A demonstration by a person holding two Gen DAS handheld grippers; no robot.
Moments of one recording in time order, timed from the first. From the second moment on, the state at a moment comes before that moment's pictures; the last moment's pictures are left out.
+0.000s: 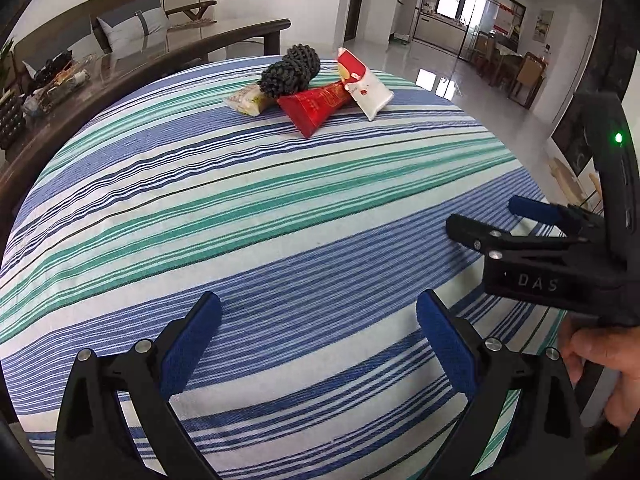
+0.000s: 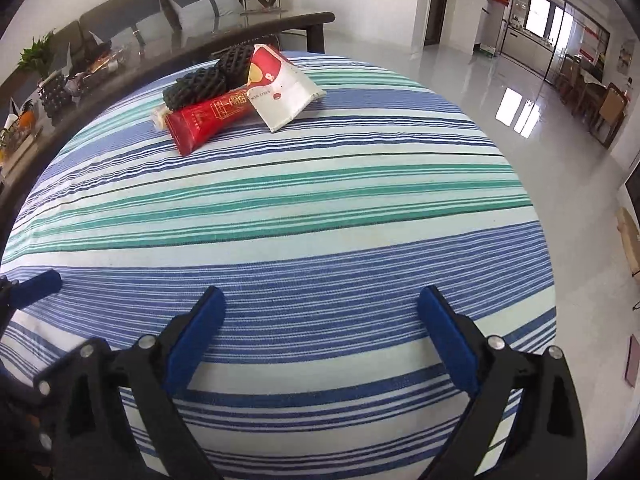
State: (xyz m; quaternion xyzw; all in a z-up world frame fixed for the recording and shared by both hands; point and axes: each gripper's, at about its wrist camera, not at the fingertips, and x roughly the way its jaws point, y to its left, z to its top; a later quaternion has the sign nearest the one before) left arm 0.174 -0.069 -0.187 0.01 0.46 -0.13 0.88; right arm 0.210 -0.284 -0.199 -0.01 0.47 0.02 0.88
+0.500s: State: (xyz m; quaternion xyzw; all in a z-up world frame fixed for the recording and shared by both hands) left arm 0.308 -0.029 -0.167 0.07 0.48 -0.12 0.87; right arm 0.210 -0.287 -0.200 -0.01 0.47 0.02 0.88
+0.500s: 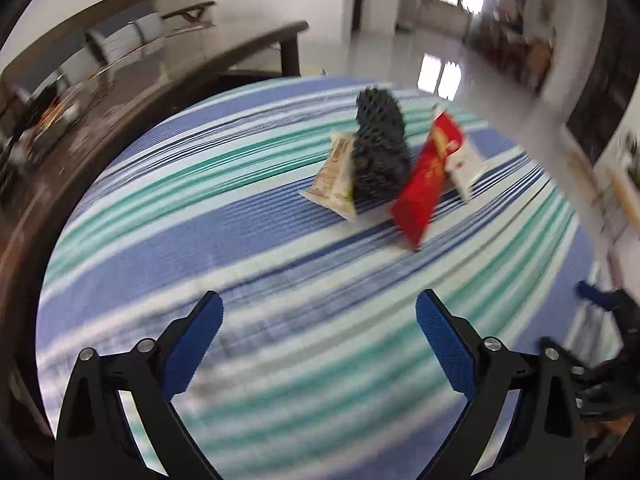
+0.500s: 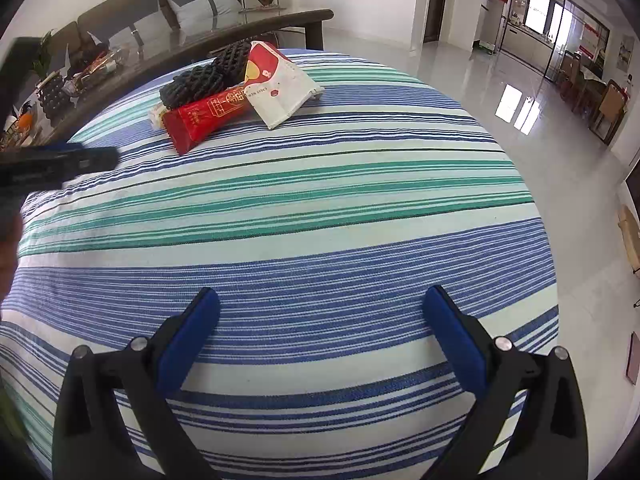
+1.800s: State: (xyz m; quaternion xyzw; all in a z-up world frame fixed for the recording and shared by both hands) left arm 0.248 0.010 -0.187 0.07 0.46 -0.10 0.88; right arm 0.238 -0.303 -0.192 -0.04 0.47 0.08 0.88
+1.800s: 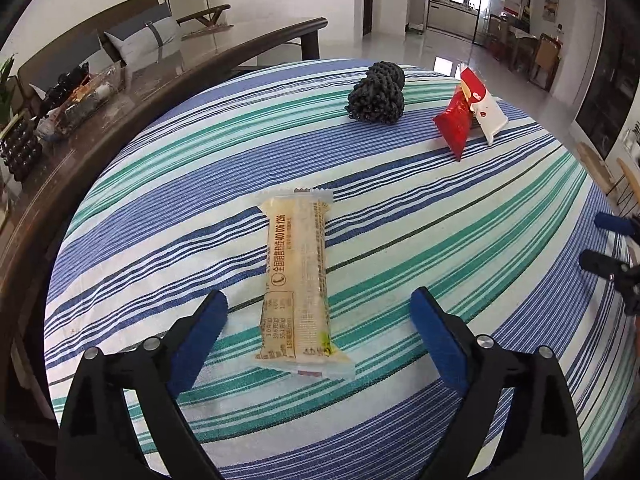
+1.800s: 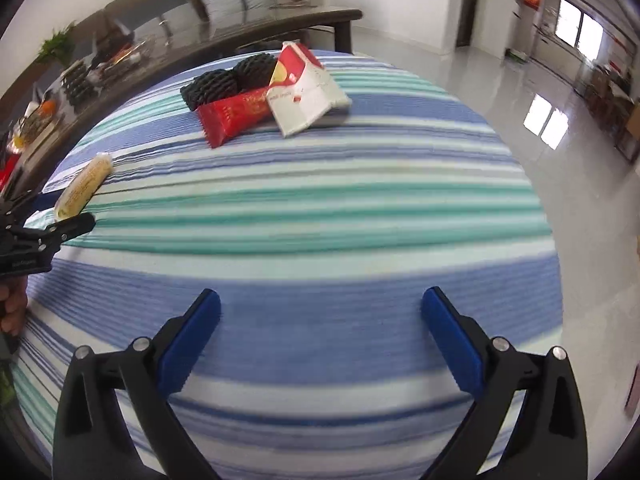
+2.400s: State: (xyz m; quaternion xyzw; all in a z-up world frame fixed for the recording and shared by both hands) left arm 0.253 0.015 -0.191 0.05 0.46 -0.09 0.88; right arm 0.409 -0.300 -0.190 0.01 0.47 0.27 0.84
